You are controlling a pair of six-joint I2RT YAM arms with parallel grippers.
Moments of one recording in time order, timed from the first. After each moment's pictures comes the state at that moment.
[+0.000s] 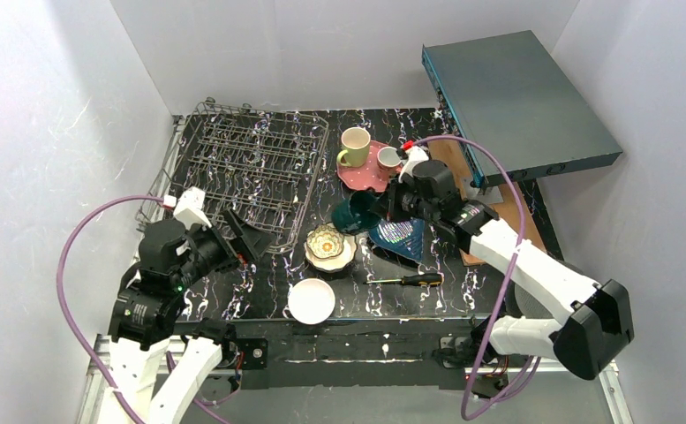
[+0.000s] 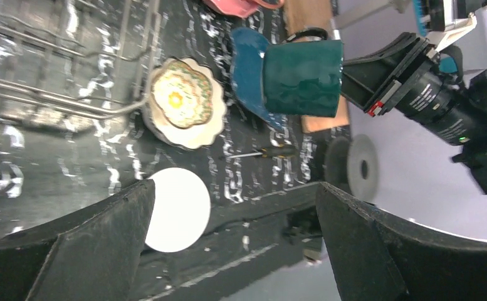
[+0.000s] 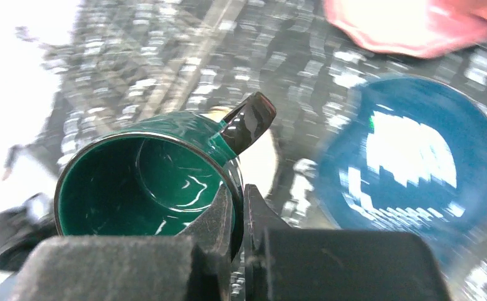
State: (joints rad) left arm -0.25 0.53 1.02 -0.95 0.26 -0.66; right arm 0.68 1.23 1.00 -0.35 -0.03 0.50
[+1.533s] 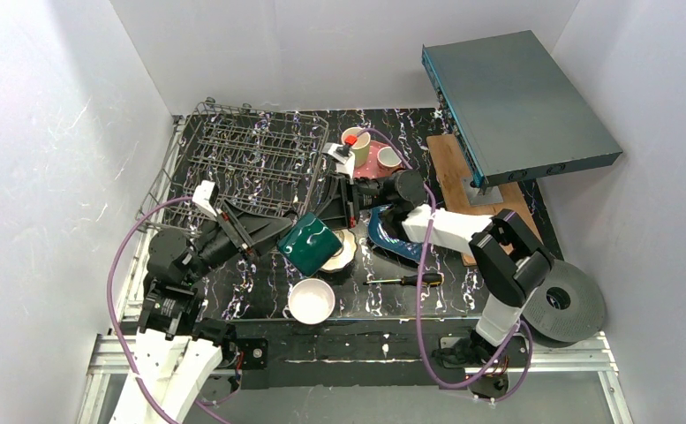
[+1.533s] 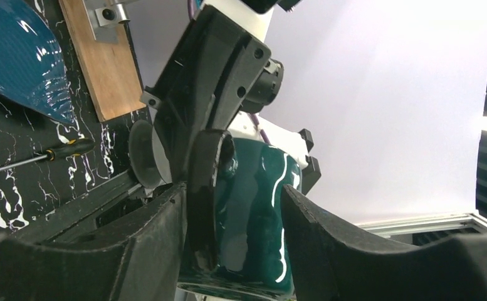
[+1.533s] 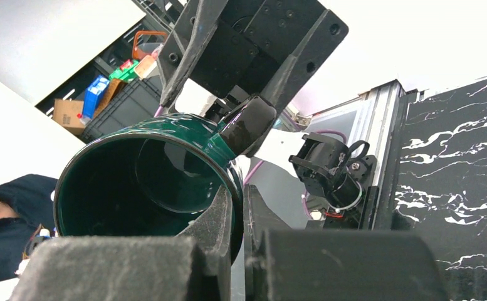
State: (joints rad) left arm -0.25 0.47 0.70 -0.19 0.66 -1.39; right arm 0.80 1.72 1.03 1.33 -1.13 1.34
